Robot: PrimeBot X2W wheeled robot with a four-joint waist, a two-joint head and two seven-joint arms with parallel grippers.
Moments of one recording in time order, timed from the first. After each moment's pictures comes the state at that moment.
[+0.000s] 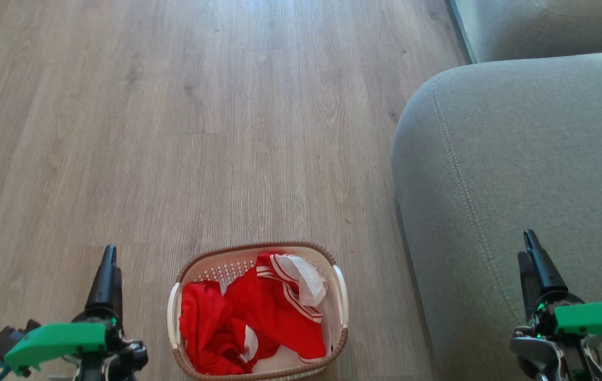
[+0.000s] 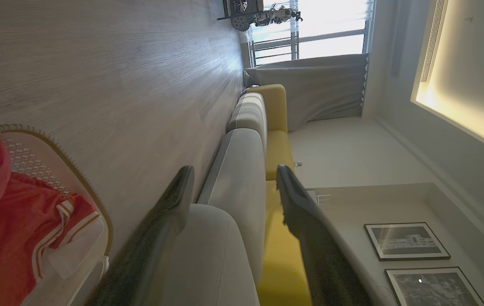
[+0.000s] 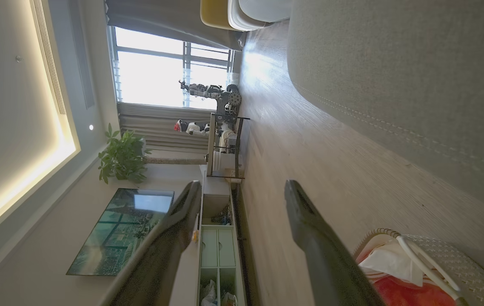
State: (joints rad) left arm 0.00 0.03 0.04 0.25 -1.48 -0.11 0.03; right arm 0.00 -0.07 -0.08 0.24 1.53 0.13 0.03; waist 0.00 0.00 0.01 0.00
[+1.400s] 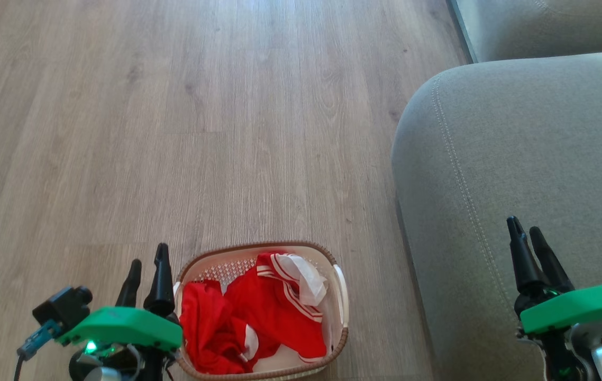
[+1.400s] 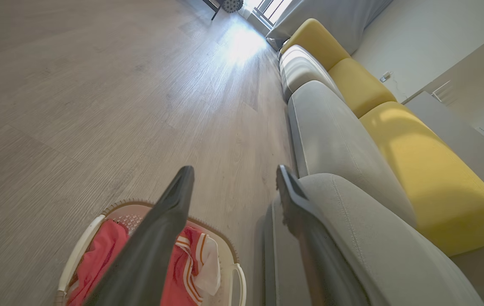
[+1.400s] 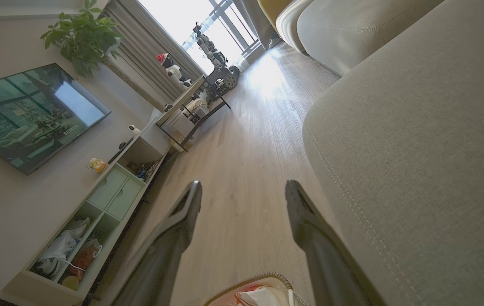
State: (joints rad) left arm 0.01 0.03 -0.12 0.20 -0.76 0.05 -0.09; right arm 0.00 -0.16 0.01 0.16 0.90 0.13 -0.08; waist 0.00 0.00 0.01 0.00
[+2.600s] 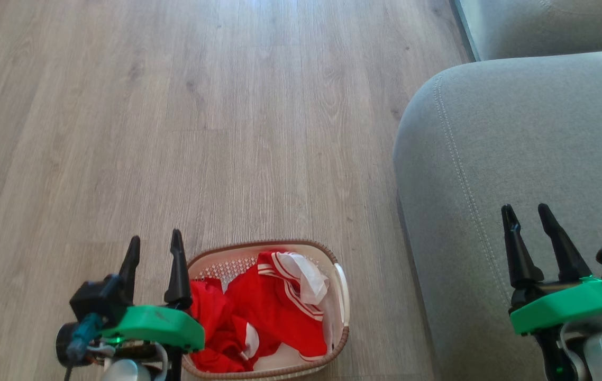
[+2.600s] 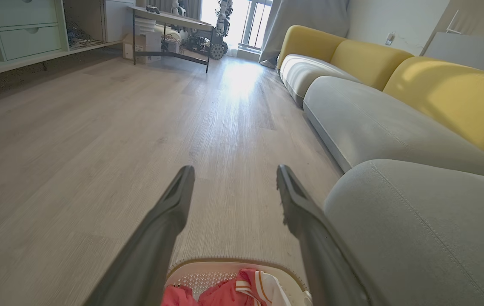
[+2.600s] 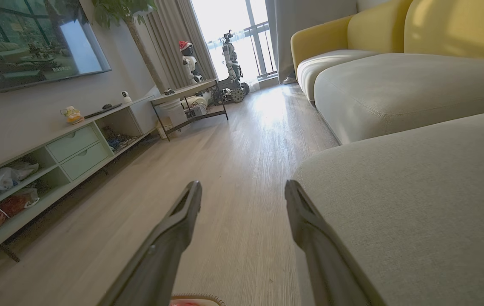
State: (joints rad) left arm 0.01 0.04 -0.19 0.13 -0.31 0.14 -0.19; right arm -0.01 -0.20 0.03 0.11 0.50 0.13 -0.19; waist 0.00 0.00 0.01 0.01
